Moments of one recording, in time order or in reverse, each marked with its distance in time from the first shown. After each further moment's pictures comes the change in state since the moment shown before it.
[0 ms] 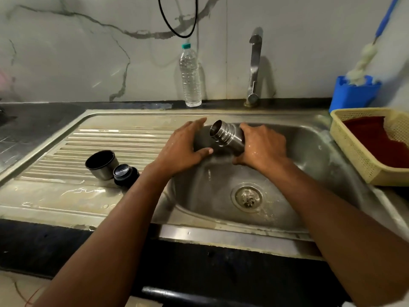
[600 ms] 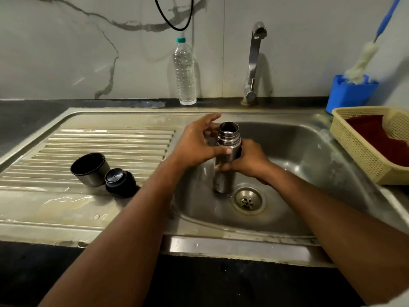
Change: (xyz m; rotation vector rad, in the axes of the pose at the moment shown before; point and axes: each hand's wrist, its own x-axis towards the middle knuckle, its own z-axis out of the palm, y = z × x) left_hand 0.025 0.005 0.027 -0.490 -0.059 -0.021; right_hand 0.016 0.002 0.063 0.772 -0.163 0.109
